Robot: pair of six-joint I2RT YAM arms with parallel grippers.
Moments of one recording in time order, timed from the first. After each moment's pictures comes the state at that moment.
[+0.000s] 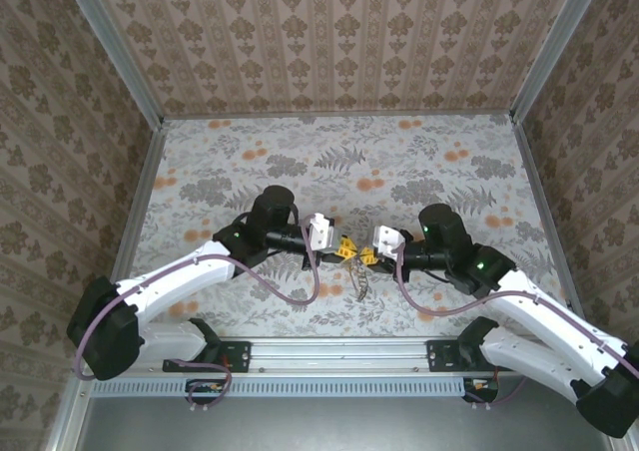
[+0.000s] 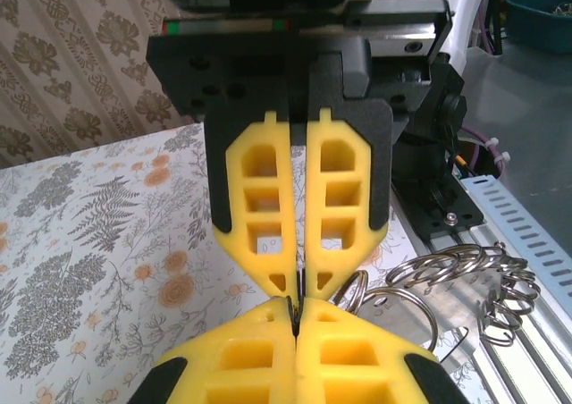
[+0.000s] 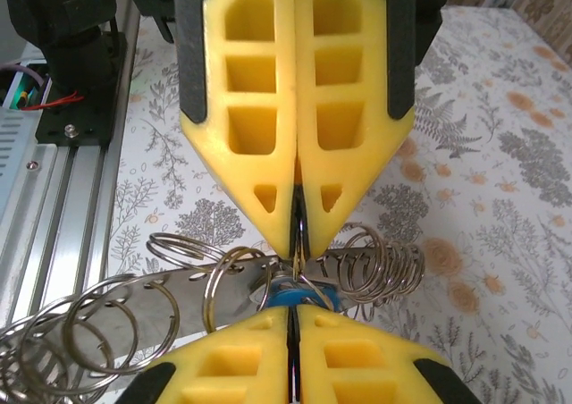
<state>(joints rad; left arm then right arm) -0.84 1.23 0.80 0.02 0.87 0.52 0.63 0.87 0.69 -0.39 -0.53 -0.51</state>
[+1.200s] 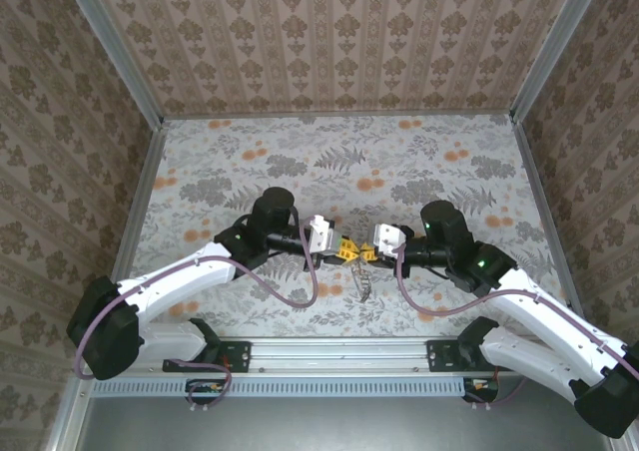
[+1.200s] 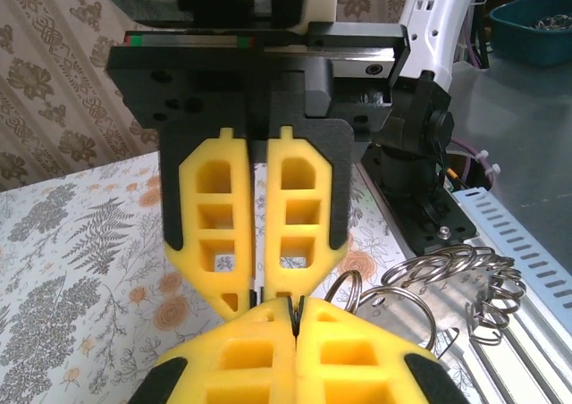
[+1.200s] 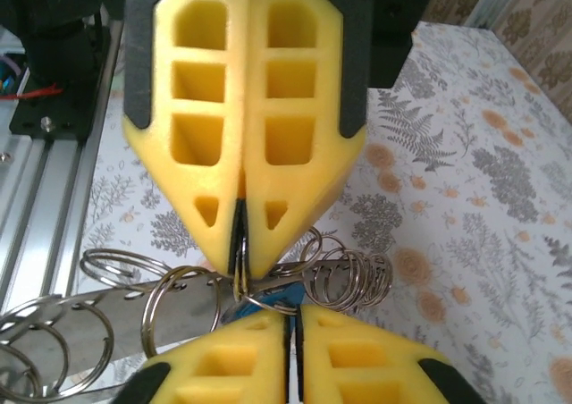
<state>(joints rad) -0.86 1.23 0.78 0.08 0.89 0.50 0.61 0.86 0.71 -0.38 -0.53 -0.59</state>
